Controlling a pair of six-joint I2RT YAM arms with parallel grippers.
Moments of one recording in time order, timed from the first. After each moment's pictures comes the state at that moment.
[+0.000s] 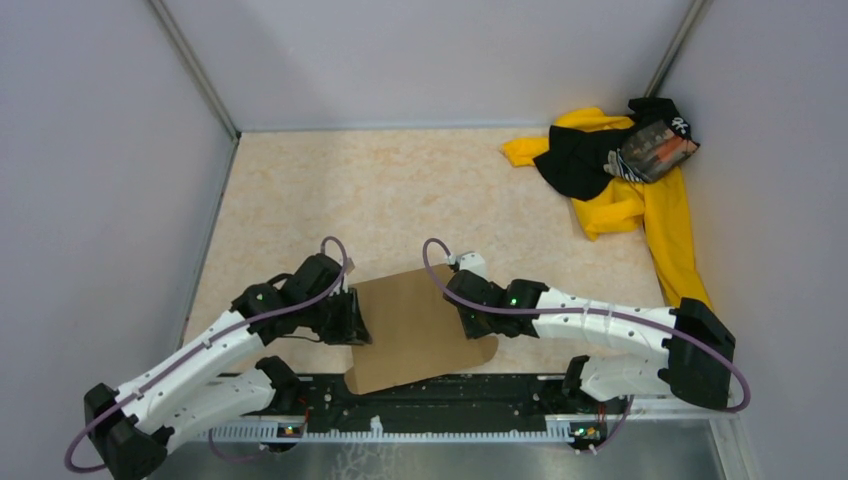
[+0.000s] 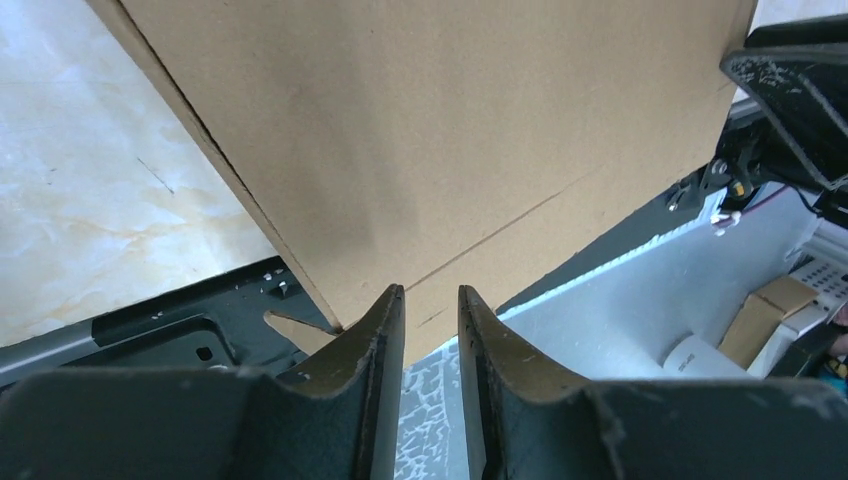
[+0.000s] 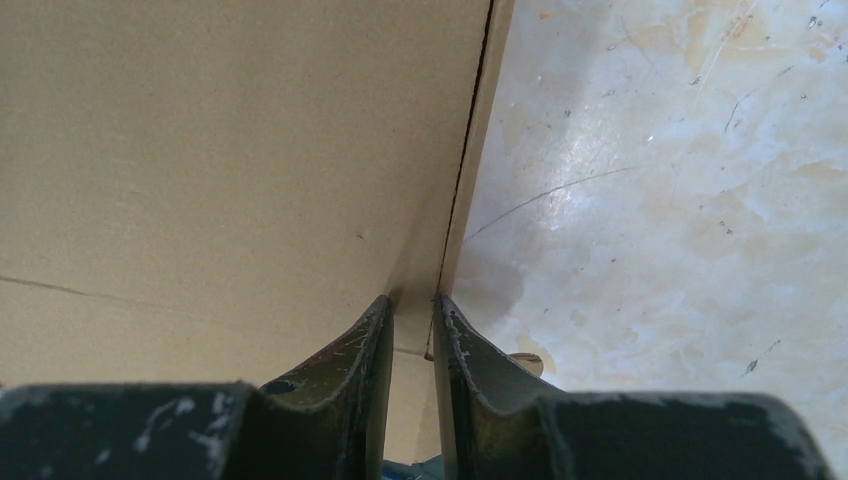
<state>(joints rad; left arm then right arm) -0.77 0.85 0.68 -0.87 0.22 -0.82 1.12 1.20 0.78 -0.67 0.28 0.69</state>
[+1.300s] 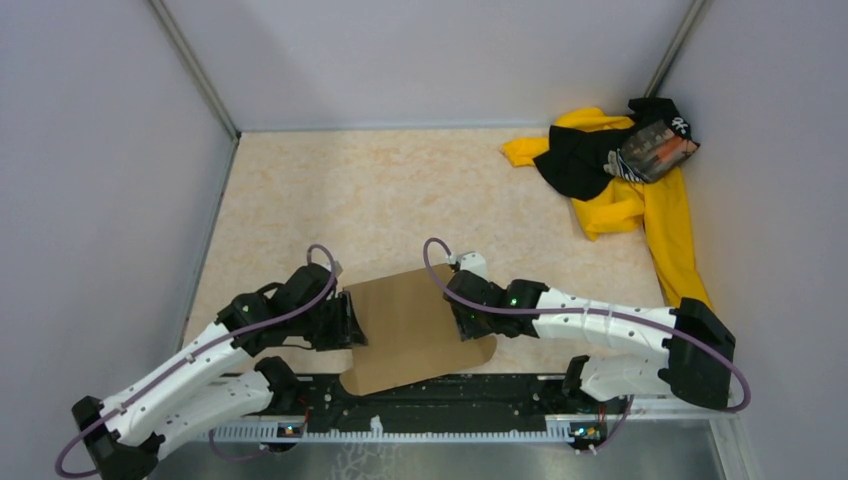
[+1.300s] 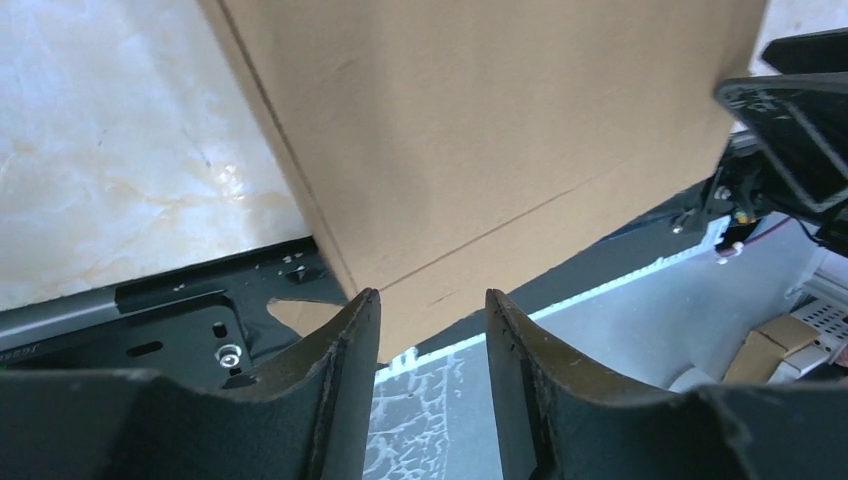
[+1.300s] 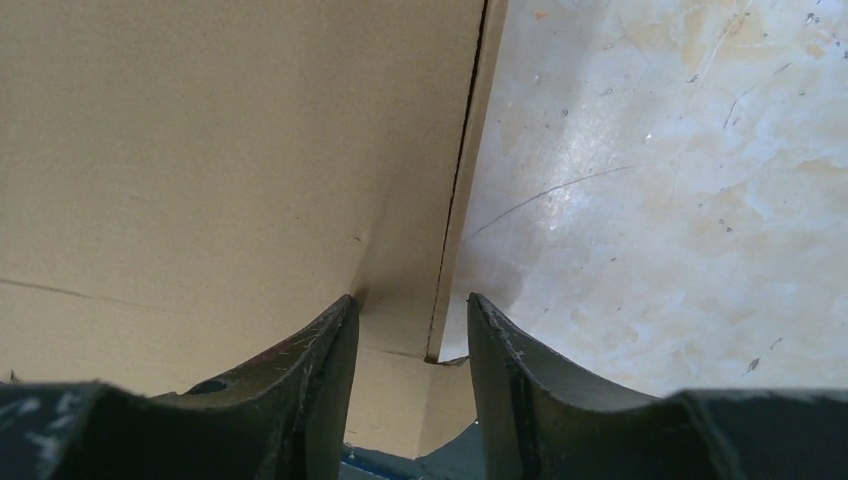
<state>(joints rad) -0.83 0.75 0.72 -0.95 0.09 -0.92 1.13 1.20 0.78 -0.67 0.28 0.69</state>
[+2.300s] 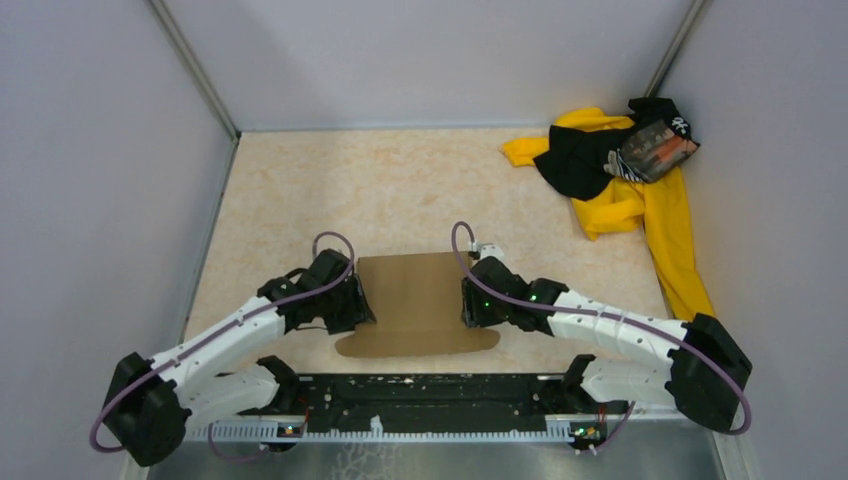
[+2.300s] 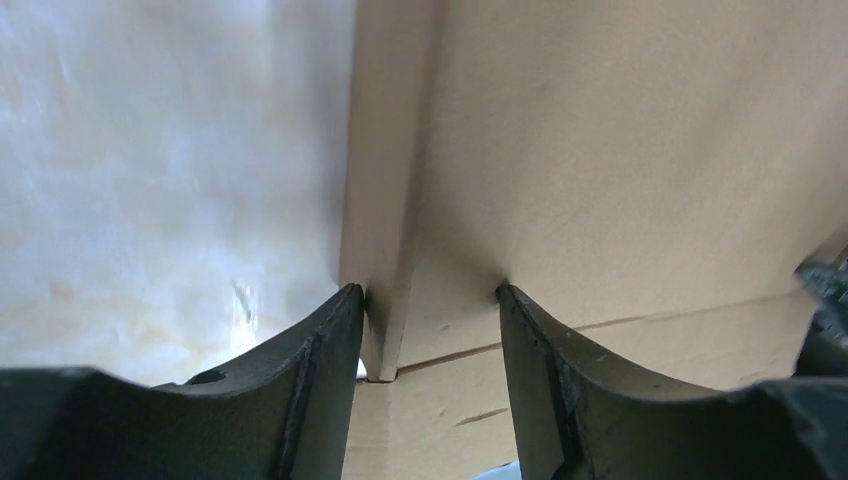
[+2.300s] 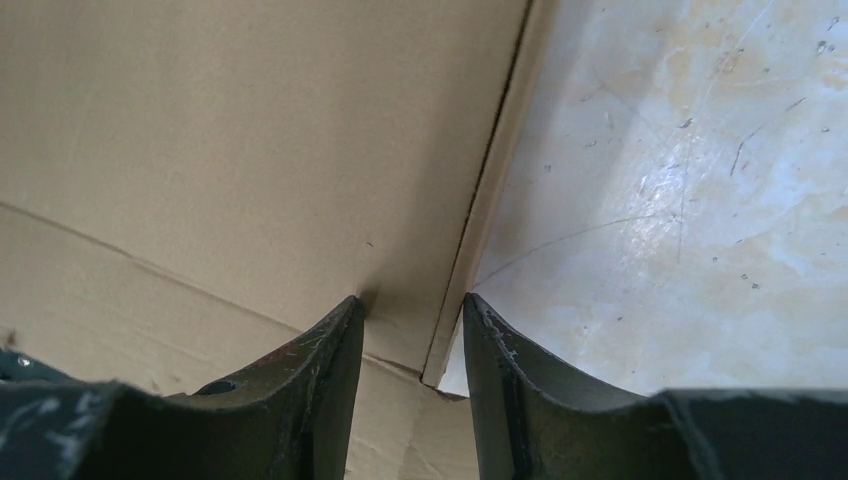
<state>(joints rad) -0.72 0.97 0.56 -0.68 0.00 -0.95 0.94 1.12 0.63 -0.45 0.14 0.67</state>
